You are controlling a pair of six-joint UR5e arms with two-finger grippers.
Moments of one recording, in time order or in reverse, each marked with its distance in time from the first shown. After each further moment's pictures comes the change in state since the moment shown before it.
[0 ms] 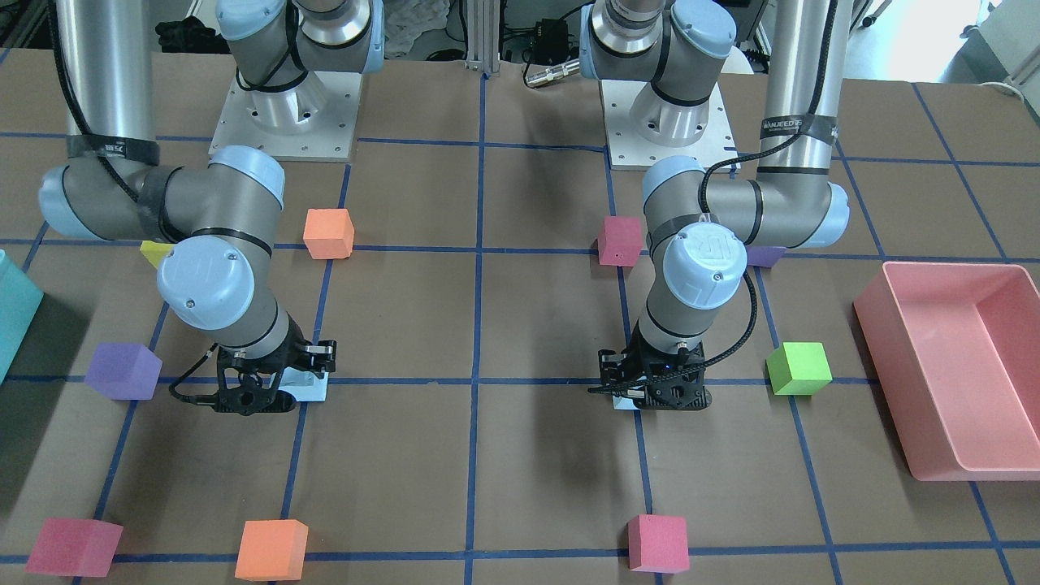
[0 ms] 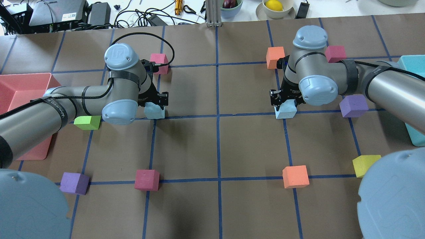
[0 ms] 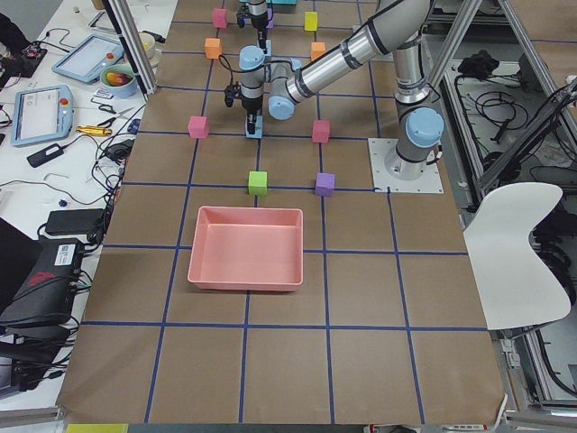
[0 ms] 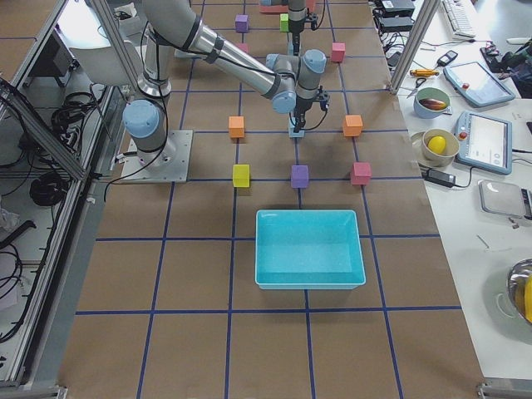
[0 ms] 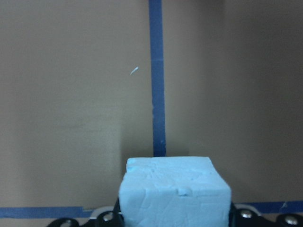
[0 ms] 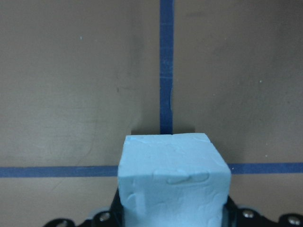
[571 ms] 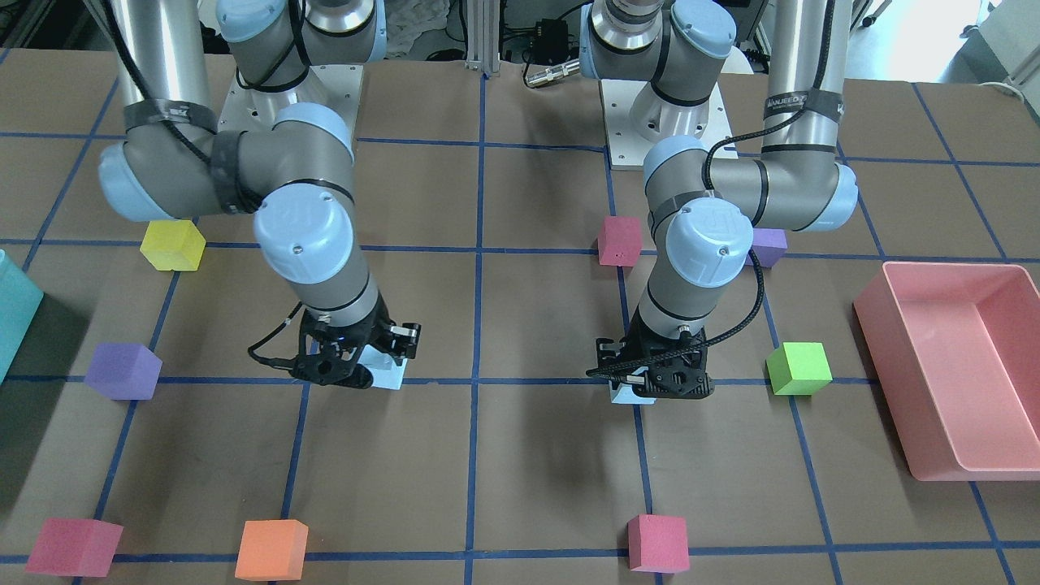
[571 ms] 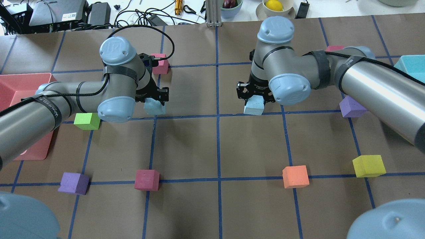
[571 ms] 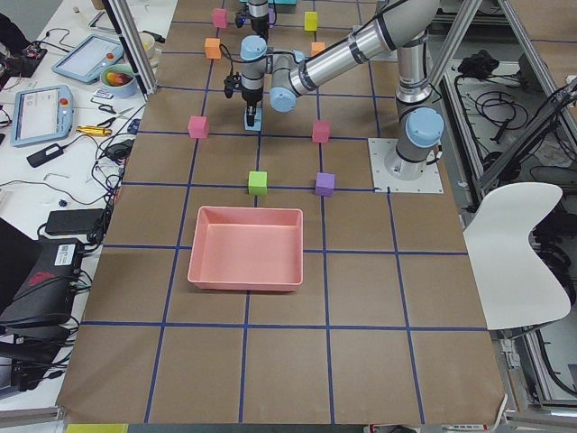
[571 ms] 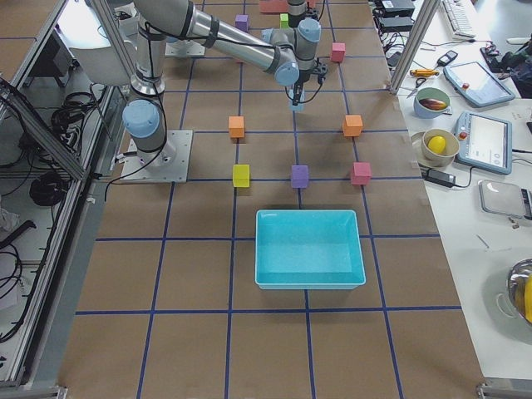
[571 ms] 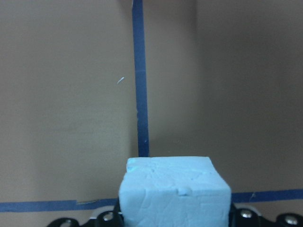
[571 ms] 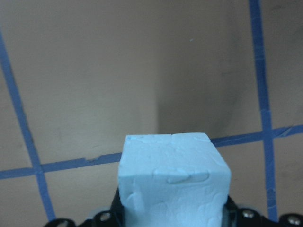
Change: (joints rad) left arm -0.007 0.055 0.010 -0.037 -0.007 -0.001; right arm 0.205 -0.029 -0.072 0.045 0.059 0.340
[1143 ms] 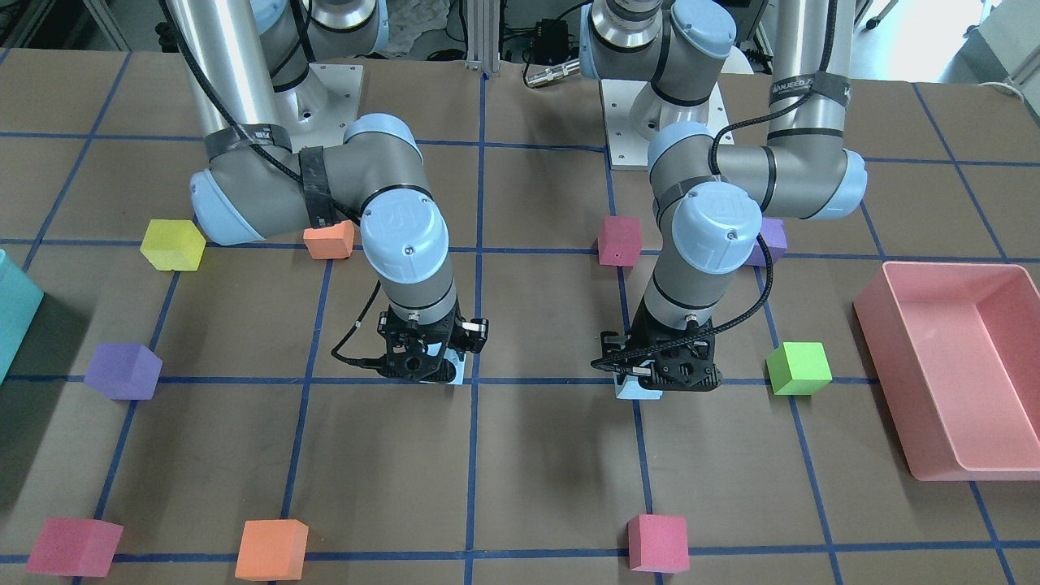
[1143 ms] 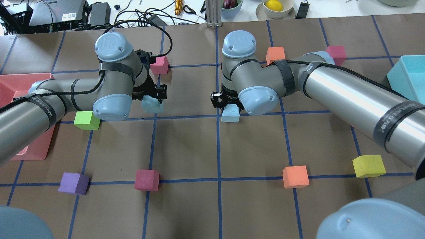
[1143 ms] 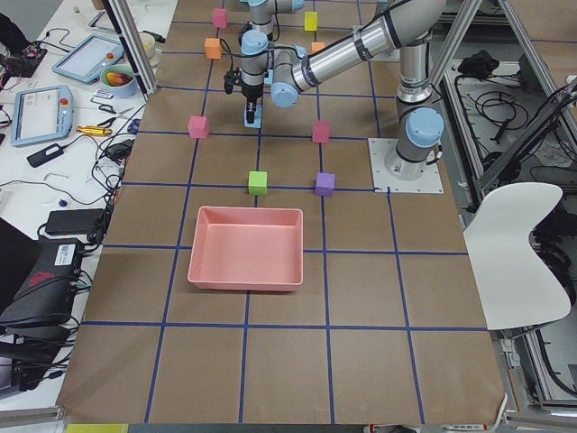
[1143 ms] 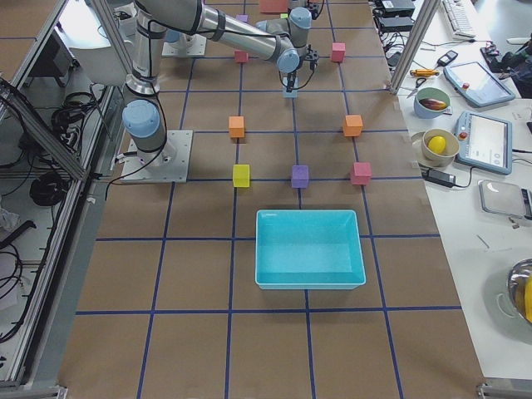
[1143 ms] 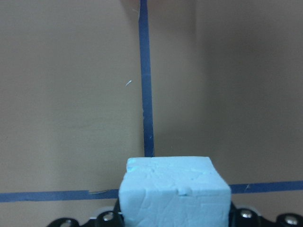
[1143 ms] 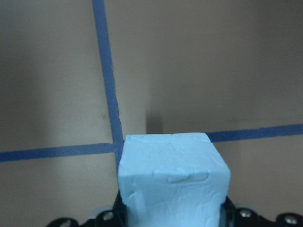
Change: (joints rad) left arm 0.003 0.027 0.011 -0.031 0.004 0.001; right arm 0.113 0.096 -0.061 -0.044 0.005 0.042
